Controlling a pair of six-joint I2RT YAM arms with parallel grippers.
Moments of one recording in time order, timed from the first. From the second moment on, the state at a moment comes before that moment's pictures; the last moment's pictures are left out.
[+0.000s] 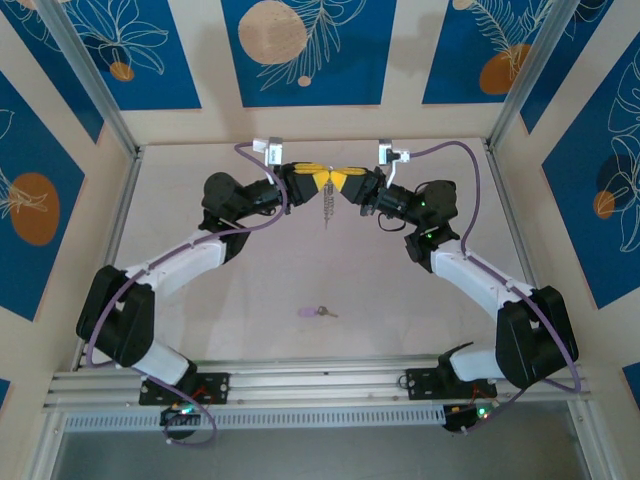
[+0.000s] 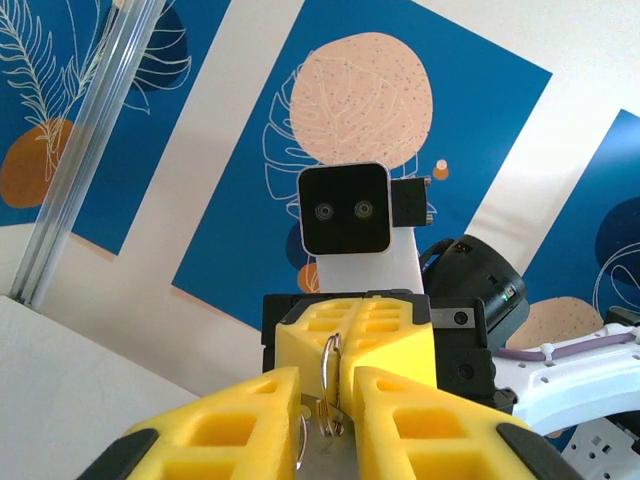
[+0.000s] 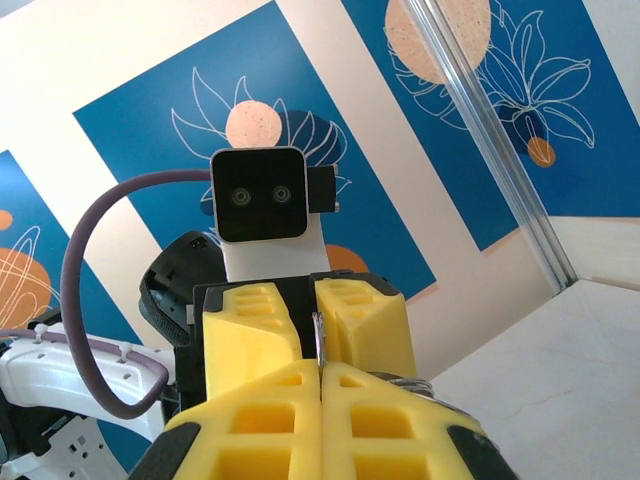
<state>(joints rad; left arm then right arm) -0.54 1.52 1.02 0.93 0.79 -0.78 0.41 1.35 0.86 0.89 -0.79 0.85</state>
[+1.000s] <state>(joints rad) -0.54 1.45 0.88 0.85 0.74 -0.68 0.33 0.95 0.66 0.36 -0.64 0.81</state>
